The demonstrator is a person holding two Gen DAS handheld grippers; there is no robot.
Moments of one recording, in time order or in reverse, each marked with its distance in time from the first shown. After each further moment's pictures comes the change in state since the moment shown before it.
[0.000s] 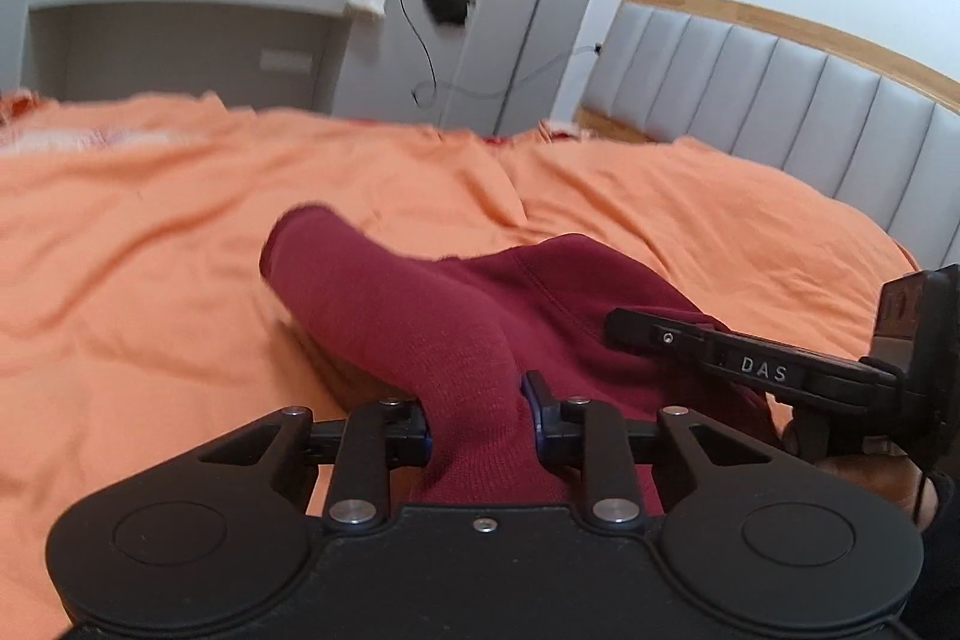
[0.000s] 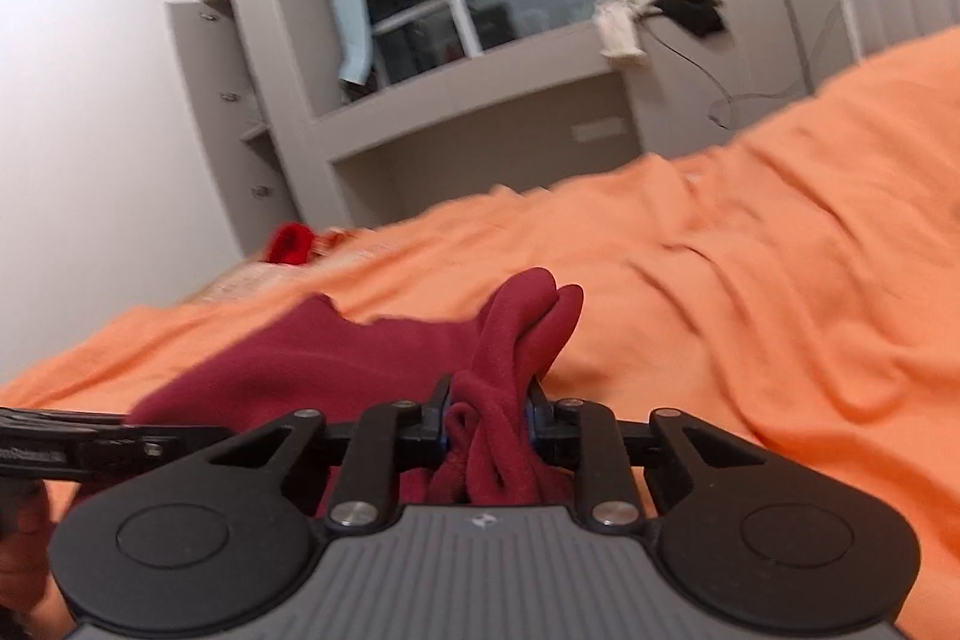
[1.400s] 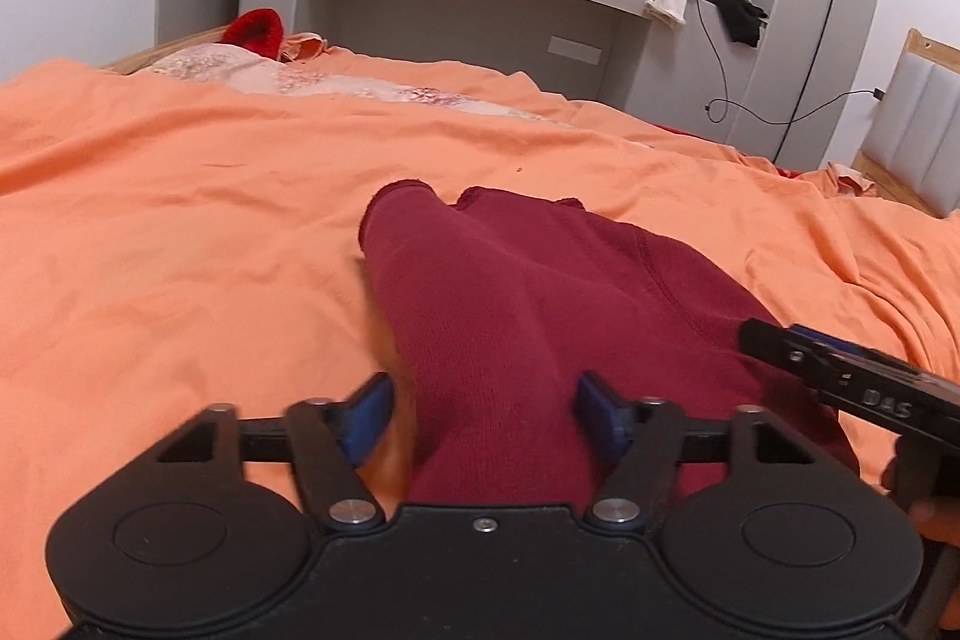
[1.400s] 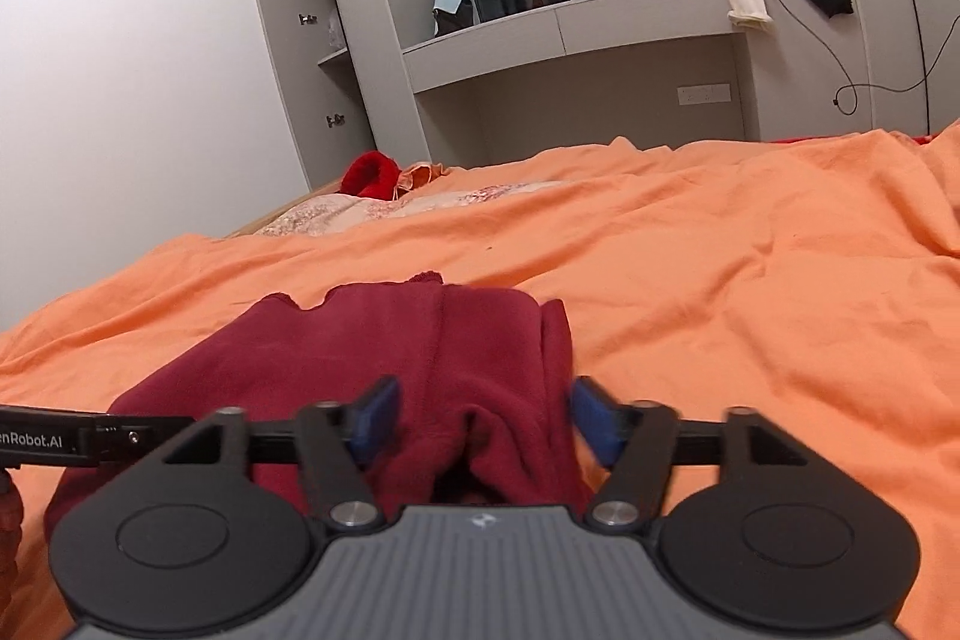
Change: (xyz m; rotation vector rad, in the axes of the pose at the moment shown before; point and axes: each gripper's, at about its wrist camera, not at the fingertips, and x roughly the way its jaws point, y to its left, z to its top) left arm -0.065 0.136 0.004 -0.227 0.039 0.501; right arm 0.132 0.113 -0.007 -0.090 0.127 0.086
